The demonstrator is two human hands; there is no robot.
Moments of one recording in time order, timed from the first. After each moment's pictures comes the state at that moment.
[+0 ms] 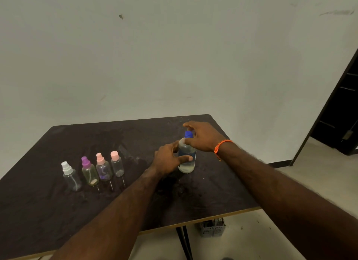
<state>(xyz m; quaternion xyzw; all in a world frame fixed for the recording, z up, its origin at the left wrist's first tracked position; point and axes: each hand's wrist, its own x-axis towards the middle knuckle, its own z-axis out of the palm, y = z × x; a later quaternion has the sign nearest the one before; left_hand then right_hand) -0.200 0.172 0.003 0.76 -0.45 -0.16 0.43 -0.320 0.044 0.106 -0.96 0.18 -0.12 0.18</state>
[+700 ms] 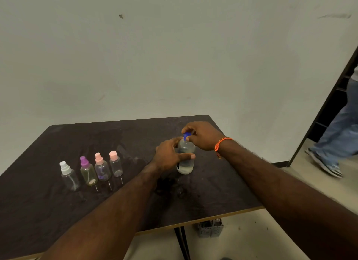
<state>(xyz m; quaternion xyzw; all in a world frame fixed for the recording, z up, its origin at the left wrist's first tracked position) -0.198 0.165 0.013 0.74 -0.46 -0.14 0.47 -0.320 0.042 0.115 -0.96 0.16 -0.11 0.18</state>
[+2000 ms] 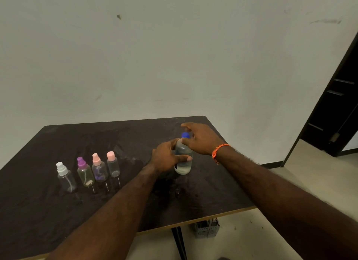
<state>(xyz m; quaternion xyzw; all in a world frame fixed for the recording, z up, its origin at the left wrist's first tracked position) -0.198 0.168 0.012 0.76 -0.47 -0.14 0.43 -0.329 0.056 0.109 -0.96 0.19 -0.15 0.16</state>
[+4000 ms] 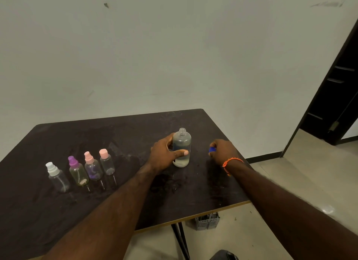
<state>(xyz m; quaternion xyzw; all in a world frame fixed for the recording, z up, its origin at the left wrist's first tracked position) -0.199 0.160 -0.010 0.71 -0.47 -0.16 0.51 -0.374 -0.021 0.008 -0.88 0.42 -0.13 0.18</state>
